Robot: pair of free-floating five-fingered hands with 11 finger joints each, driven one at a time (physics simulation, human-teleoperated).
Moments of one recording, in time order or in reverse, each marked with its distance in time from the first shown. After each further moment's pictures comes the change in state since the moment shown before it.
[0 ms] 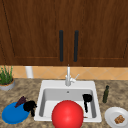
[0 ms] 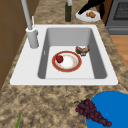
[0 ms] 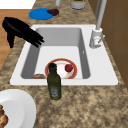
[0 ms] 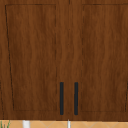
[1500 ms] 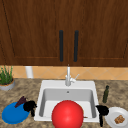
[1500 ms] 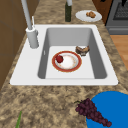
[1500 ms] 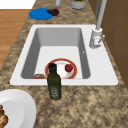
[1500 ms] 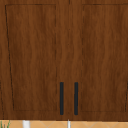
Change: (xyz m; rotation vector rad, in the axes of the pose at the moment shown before) left hand 0.000 0.000 0.000 0.000 0.000 0.000; right hand -0.108 0.012 0.159 0.024 -0.026 -0.036
